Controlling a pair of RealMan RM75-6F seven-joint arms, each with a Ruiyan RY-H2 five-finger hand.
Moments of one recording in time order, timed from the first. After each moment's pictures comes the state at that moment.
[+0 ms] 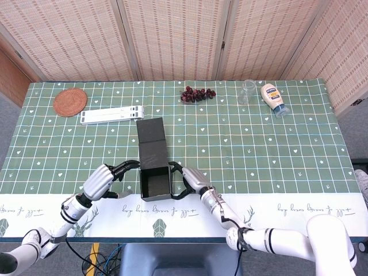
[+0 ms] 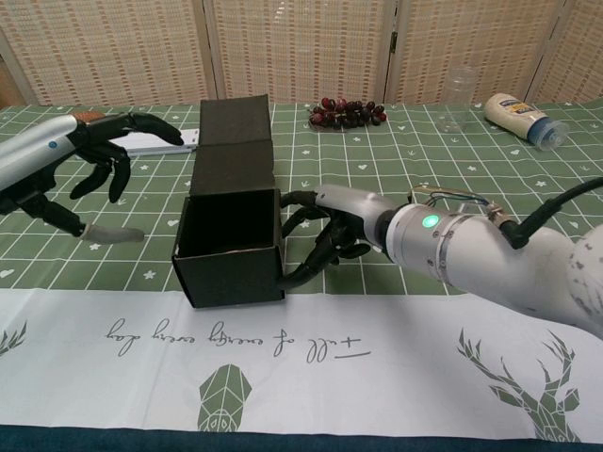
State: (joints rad) left arm -0.62 -1.72 0.12 -0.72 1.71 1.61 -0.73; right arm 0.88 -1.80 0.28 -1.44 -0.77 0.76 -0.10
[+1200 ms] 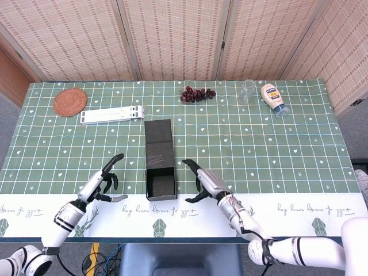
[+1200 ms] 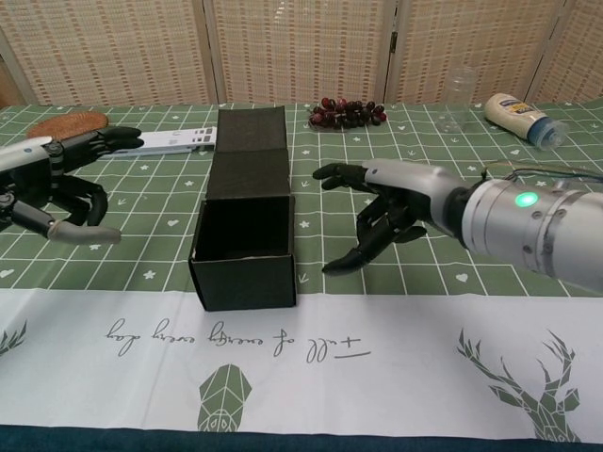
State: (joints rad) left arm -0.56 -1.45 0.05 -1.33 1.55 1.22 -0.94; right arm 0.77 -1.55 0.22 -1.79 -0.81 0.91 -0.14
